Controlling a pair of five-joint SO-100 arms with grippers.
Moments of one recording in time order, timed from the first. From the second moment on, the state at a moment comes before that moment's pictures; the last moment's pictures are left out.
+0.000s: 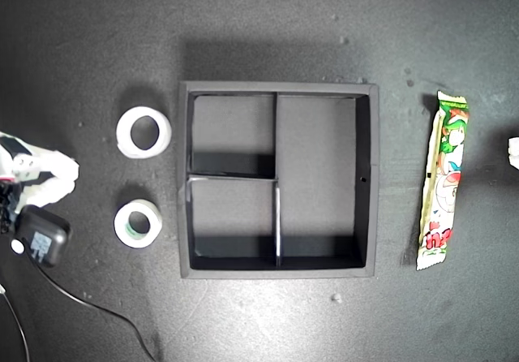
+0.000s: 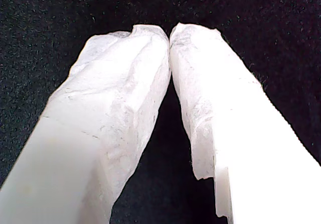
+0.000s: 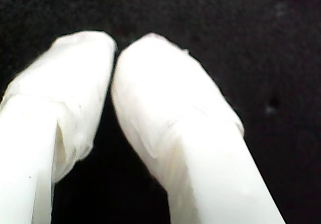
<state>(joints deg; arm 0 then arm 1) 9.2 191.1 176.3 77.8 -78.4 3.8 189.9 178.3 76.6 76.6</state>
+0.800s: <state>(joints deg) 9.2 191.1 176.3 77.8 -78.4 8.4 189.9 178.3 76.5 68.2</state>
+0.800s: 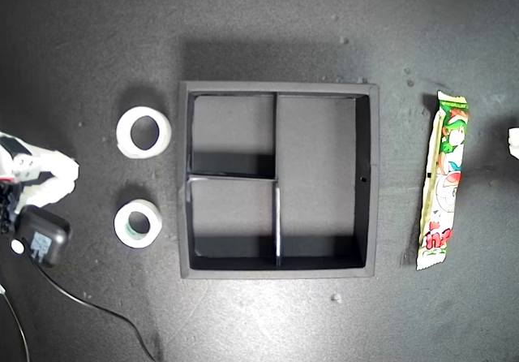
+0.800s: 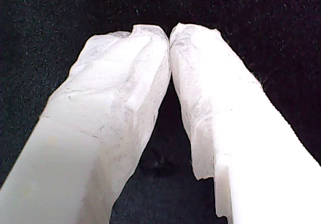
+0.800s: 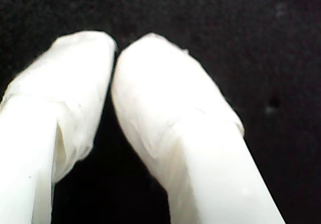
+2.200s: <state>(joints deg) -1.5 191.1 176.4 53.4 -72.2 18.1 189.8 178.3 48.7 72.2</state>
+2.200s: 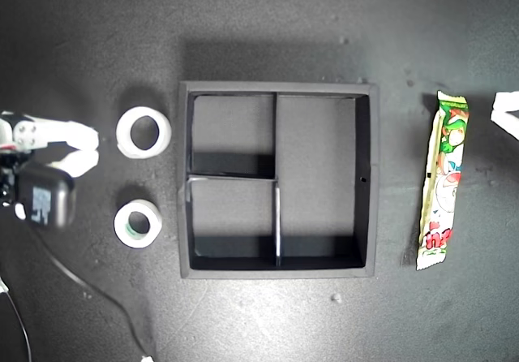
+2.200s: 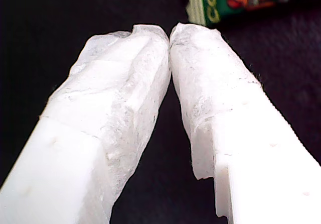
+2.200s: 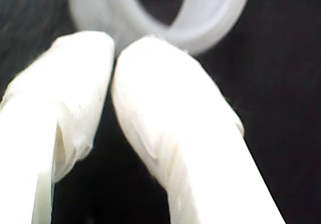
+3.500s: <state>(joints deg) 2.6 133.9 125.4 68.1 -54.7 -1.2 103.0 93.7 71.0 37.0</state>
